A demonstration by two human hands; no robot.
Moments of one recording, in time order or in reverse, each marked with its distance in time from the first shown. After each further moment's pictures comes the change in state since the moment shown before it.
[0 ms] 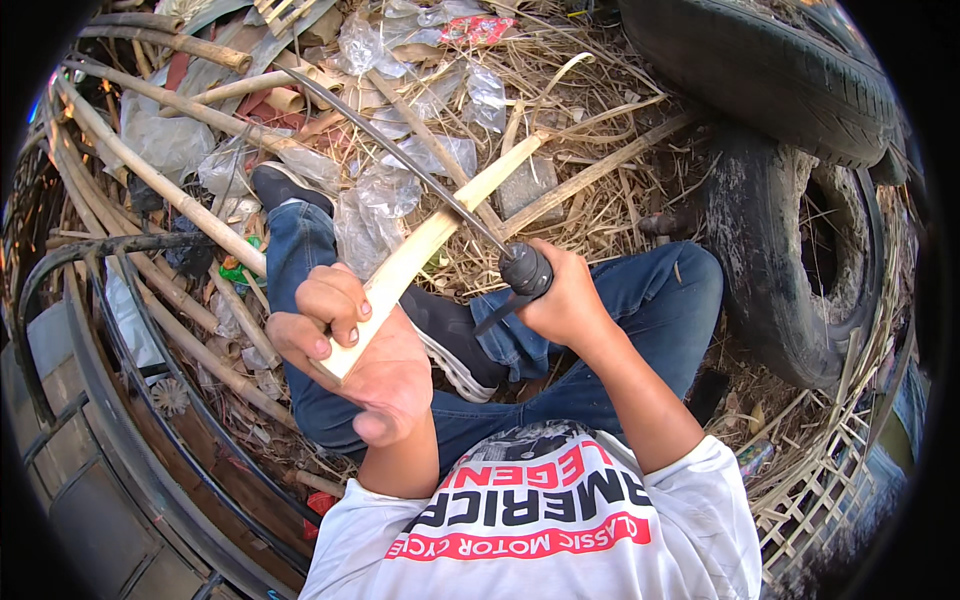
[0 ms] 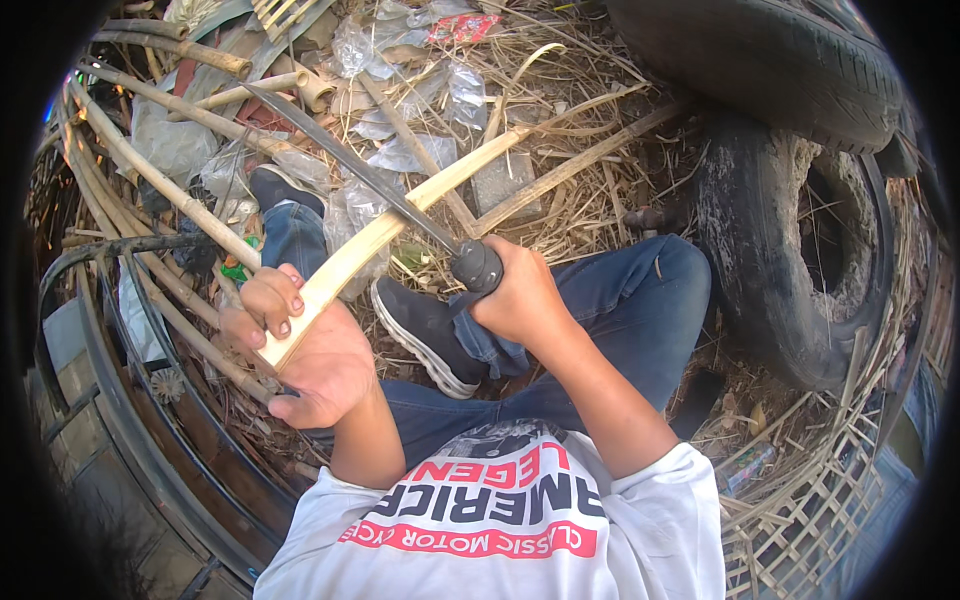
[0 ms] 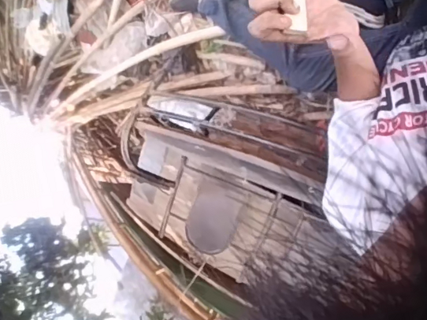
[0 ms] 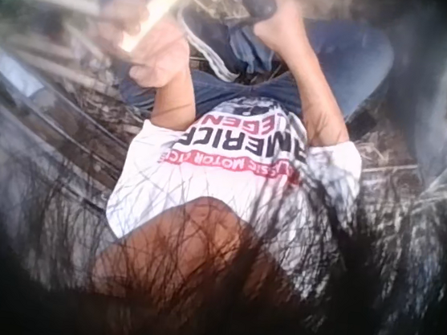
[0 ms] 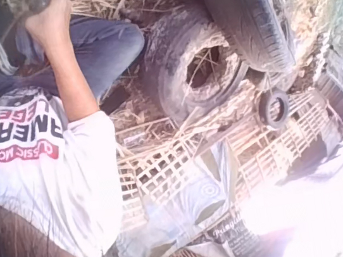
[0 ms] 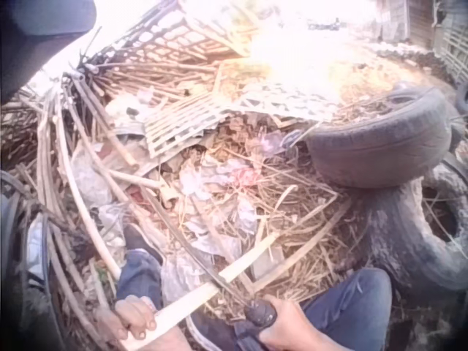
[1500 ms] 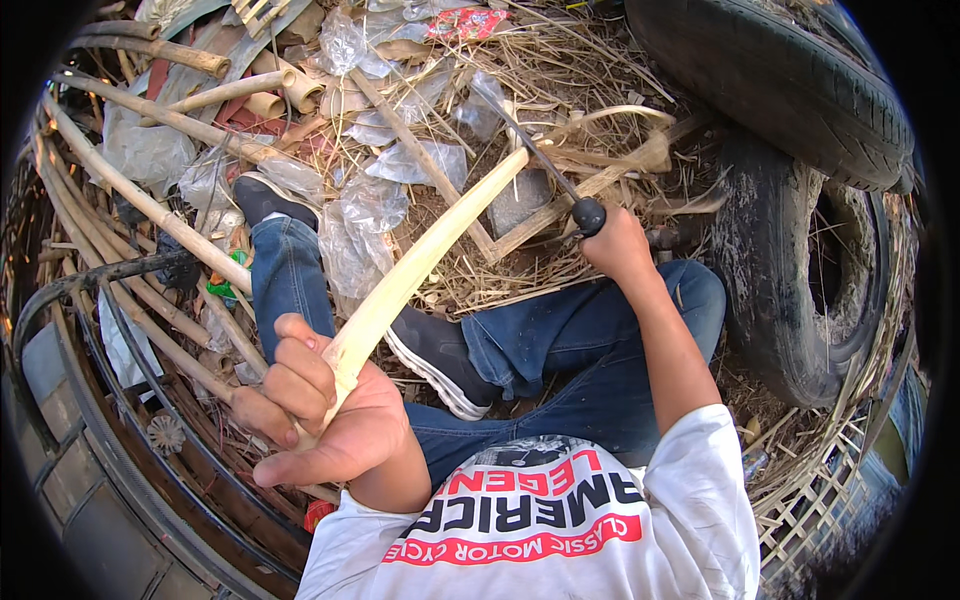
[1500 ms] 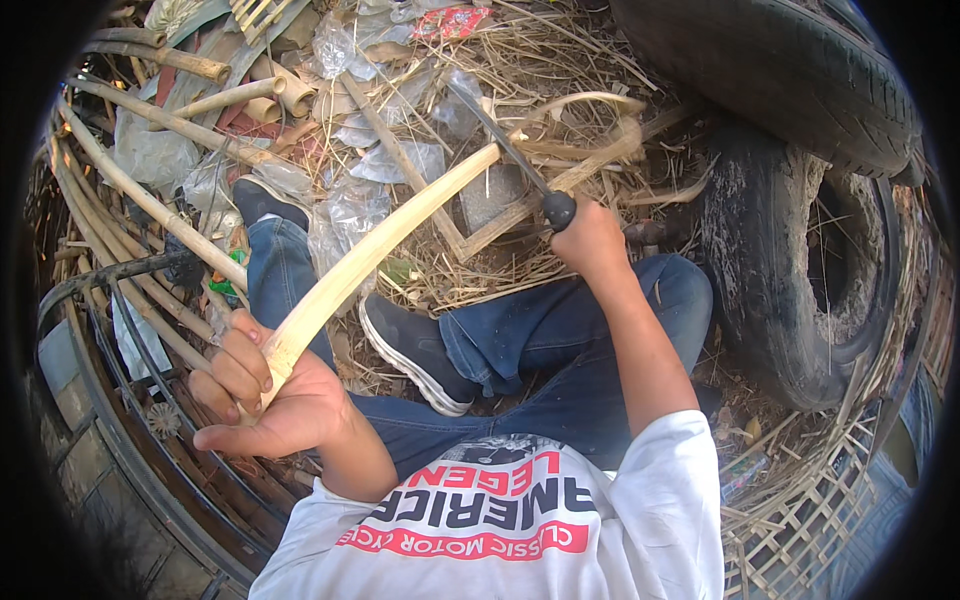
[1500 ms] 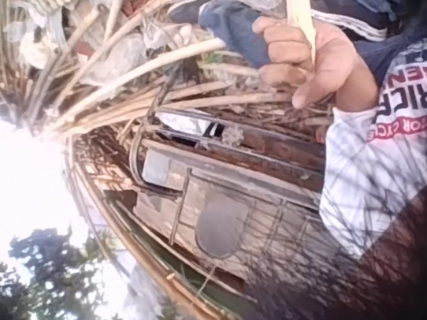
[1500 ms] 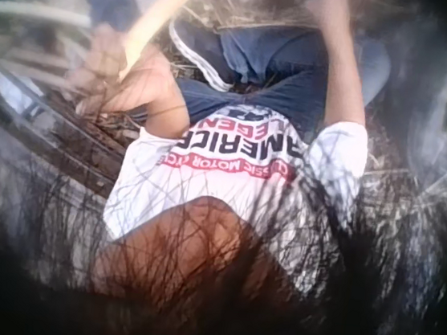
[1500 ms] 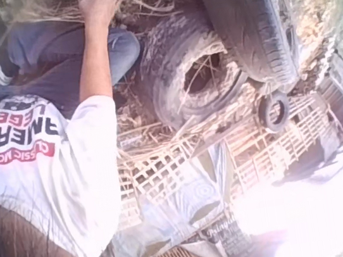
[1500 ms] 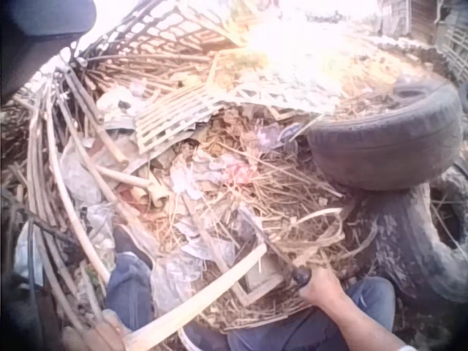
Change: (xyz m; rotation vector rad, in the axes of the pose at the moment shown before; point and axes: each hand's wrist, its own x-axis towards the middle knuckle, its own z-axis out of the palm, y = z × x) left_hand 0.014 -0.012 0.006 -0.064 0.115 -0.045; right_hand 0.072 0.109 -0.061 -0.512 0.096 0.317
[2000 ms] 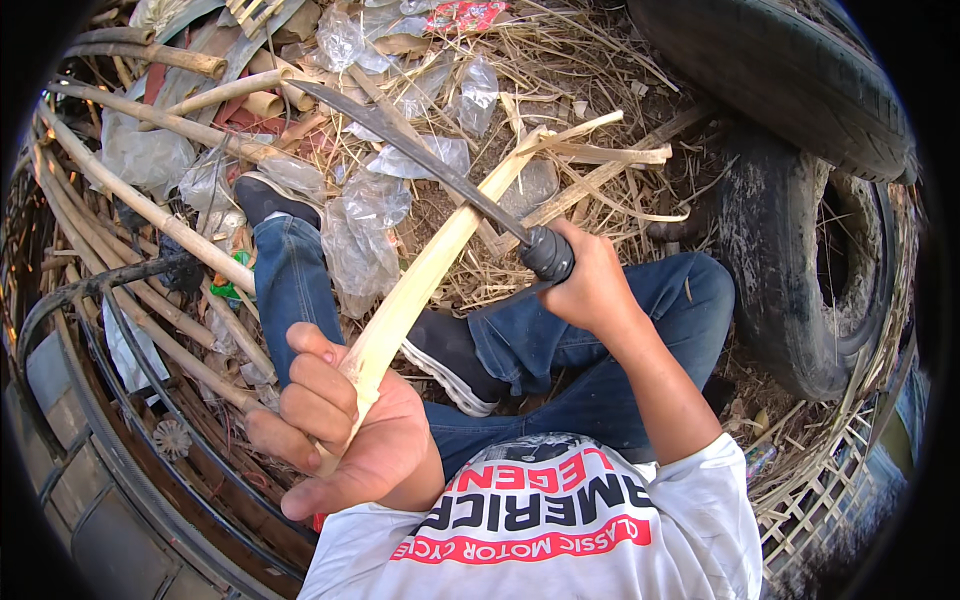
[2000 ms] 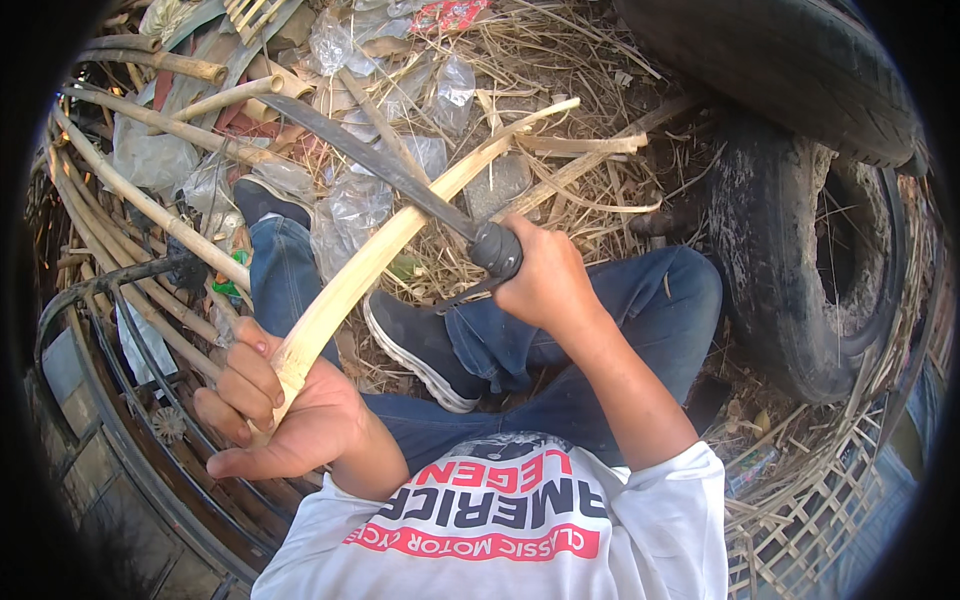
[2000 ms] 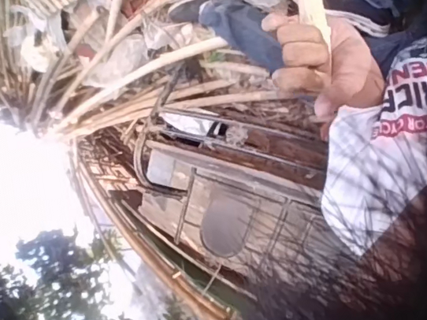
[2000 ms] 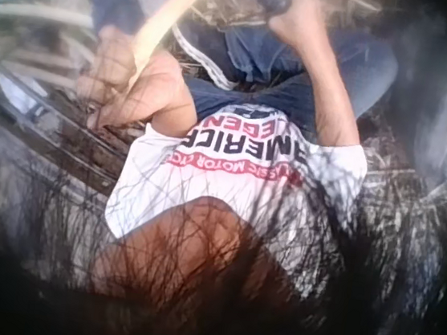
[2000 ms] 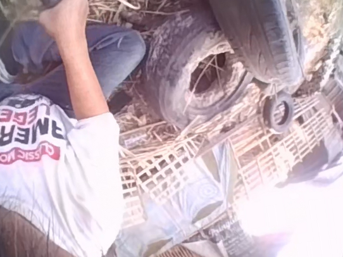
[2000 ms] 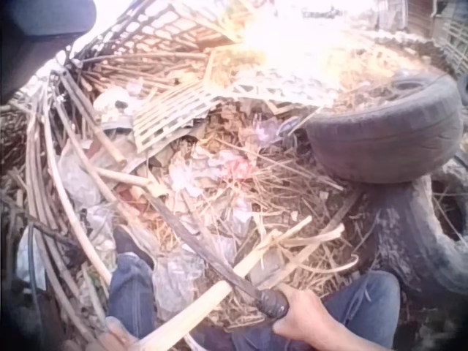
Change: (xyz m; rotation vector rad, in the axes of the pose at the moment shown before) left_hand -0.007 0.005 0.001 0.065 -0.021 0.048; right_hand -0.057 -0.075 -0.004 0.282 -0.097 -0.256
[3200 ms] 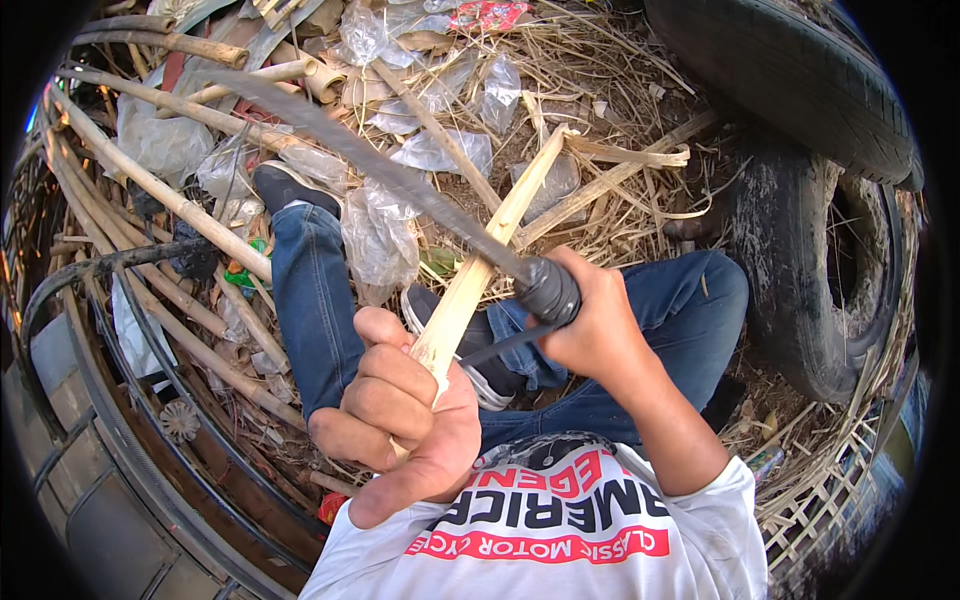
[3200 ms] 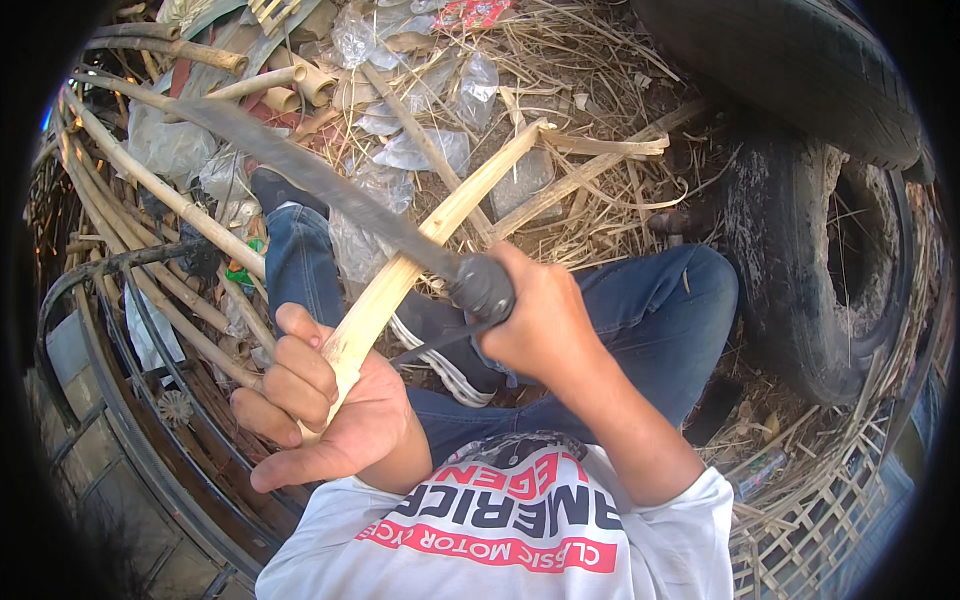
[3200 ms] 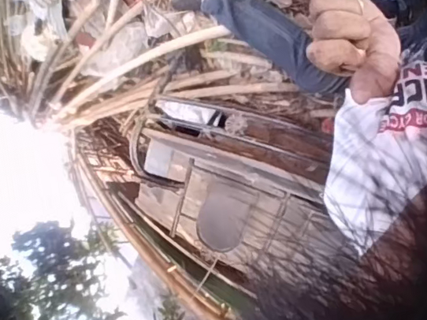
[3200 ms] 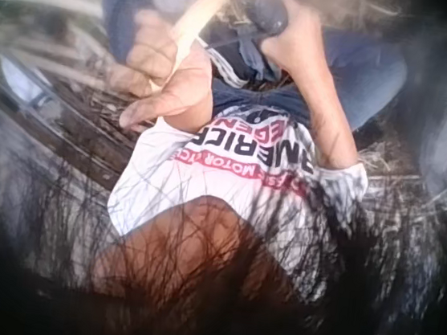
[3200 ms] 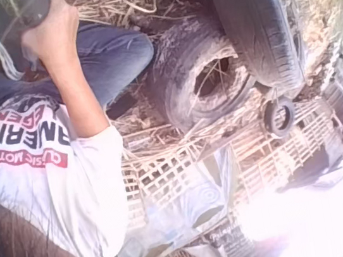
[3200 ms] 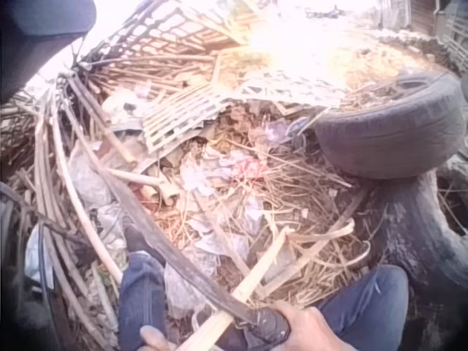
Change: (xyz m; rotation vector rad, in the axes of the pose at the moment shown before) left_hand -0.016 0.001 0.011 -0.045 -0.063 0.046; right_hand -0.041 -0.050 0.007 0.161 0.007 -0.039
